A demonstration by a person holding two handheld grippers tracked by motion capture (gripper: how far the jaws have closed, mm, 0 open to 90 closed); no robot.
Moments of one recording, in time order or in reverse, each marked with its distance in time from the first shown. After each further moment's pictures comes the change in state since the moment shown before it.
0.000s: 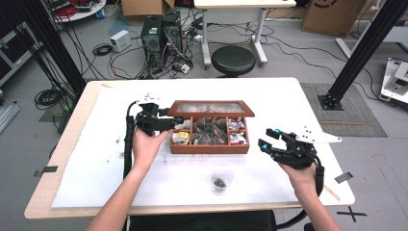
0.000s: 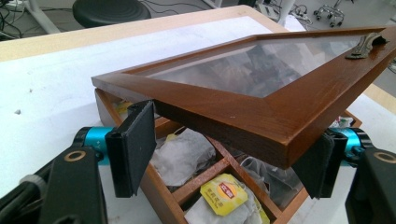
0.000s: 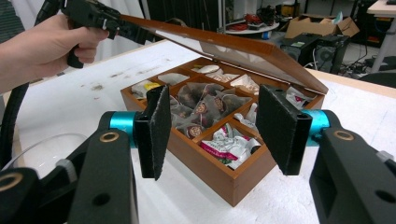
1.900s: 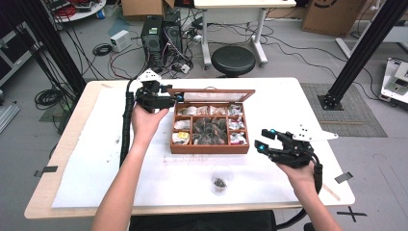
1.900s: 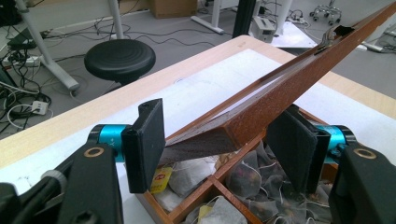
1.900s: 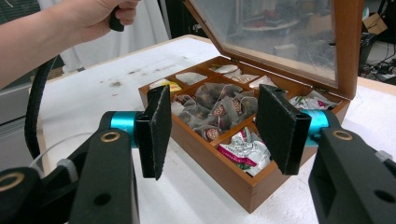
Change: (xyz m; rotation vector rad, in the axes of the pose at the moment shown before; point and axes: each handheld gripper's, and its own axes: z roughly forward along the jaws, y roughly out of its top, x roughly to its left) left arm 0.012 0.064 0.004 -0.068 0.001 0.167; right arm 0.003 0.006 0.006 0.021 0.072 -0.016
